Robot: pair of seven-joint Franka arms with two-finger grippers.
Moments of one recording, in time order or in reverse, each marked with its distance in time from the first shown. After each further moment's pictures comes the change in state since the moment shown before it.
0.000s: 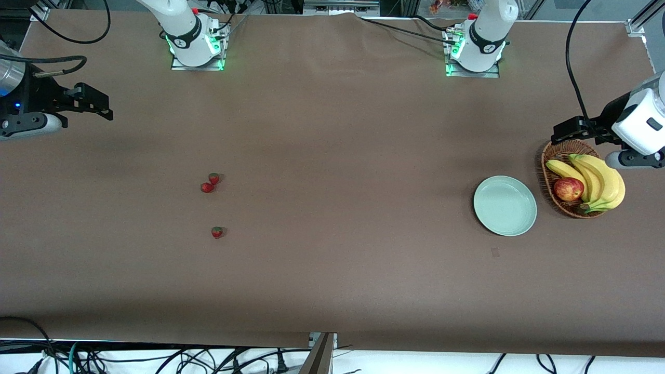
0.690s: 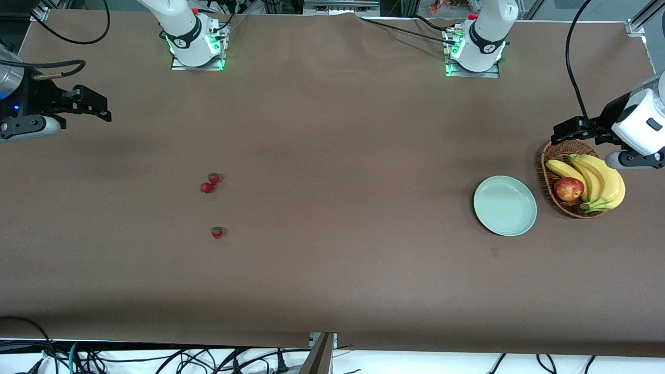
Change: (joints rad) left arm 0.000 0.001 0.000 0.001 0.000 0.000 0.000; right arm -0.008 0.008 0.000 0.000 -0.005 0.001 -0.005
